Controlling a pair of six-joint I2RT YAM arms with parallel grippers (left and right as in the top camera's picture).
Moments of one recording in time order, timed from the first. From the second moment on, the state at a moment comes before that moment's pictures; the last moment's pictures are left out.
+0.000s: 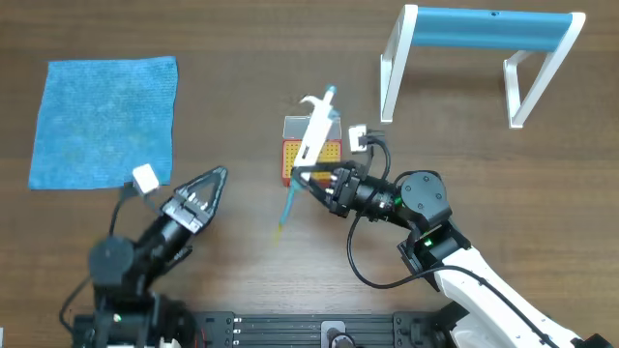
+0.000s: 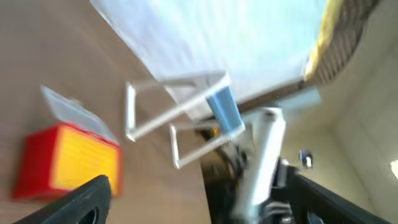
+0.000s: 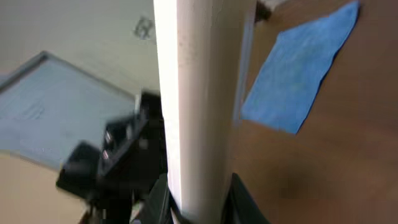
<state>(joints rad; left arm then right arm) 0.02 0.40 0.27 0.08 0.67 -1.20 0.53 1.13 0.44 0.70 -0.74 1.06</state>
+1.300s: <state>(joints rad) -0.27 1.27 0.69 0.29 1.19 -1.07 0.40 1.16 0.44 0.60 -1.19 0.99</state>
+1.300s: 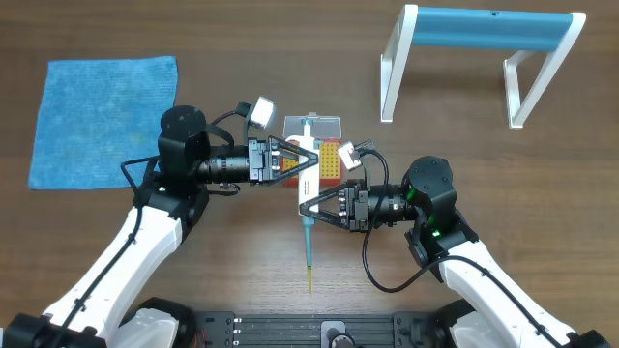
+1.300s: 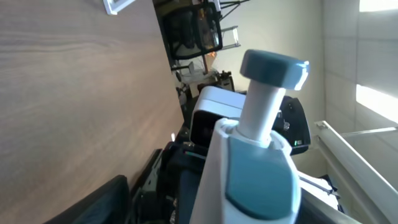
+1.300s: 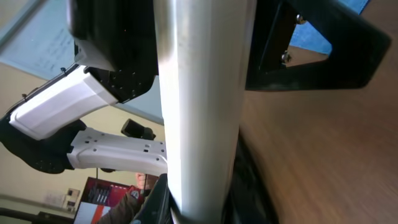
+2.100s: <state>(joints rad) -0.27 1.28 0.69 0.31 1.14 -0.99 0.40 1.21 0.45 0.63 -1.18 1.02</state>
